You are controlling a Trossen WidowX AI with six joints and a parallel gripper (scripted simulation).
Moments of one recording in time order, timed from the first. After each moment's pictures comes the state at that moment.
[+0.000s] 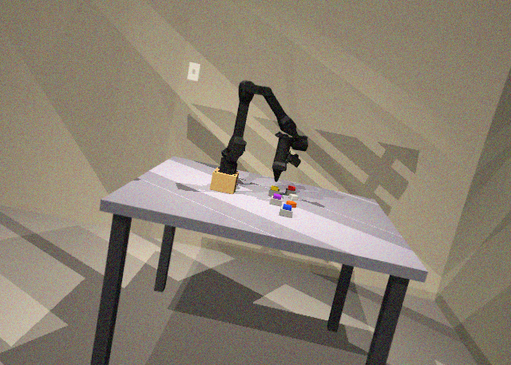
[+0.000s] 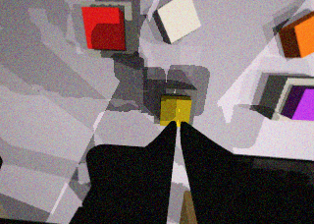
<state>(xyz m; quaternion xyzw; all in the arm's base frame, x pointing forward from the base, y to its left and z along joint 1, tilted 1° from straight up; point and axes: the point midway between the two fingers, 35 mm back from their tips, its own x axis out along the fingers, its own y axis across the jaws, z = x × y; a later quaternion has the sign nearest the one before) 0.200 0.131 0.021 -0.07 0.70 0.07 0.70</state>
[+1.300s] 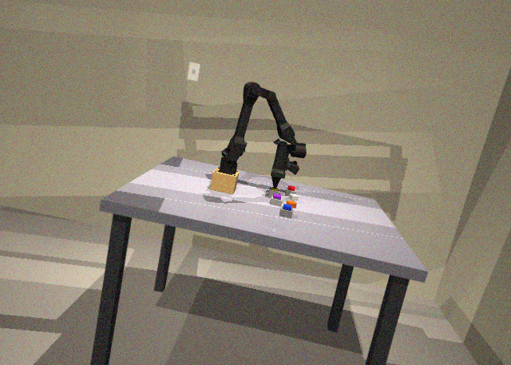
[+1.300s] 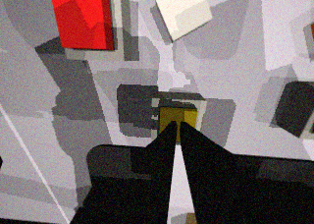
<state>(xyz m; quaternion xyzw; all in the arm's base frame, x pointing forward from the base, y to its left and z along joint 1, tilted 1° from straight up) 0.201 0.132 -0.013 -0.07 0.70 0.07 0.71</state>
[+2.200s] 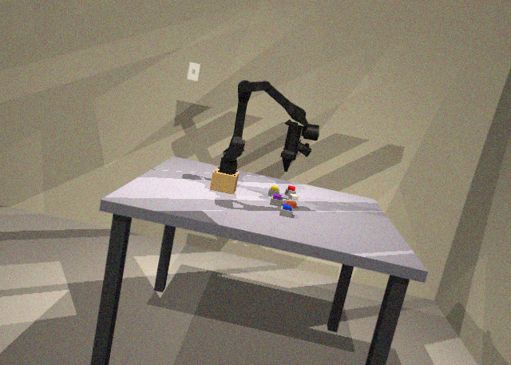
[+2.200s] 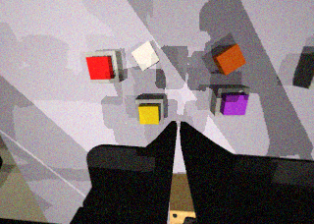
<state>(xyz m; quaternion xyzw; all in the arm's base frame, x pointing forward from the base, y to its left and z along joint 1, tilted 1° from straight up) 0.239 0.097 0.084 -0.04 0.70 0.05 0.71</state>
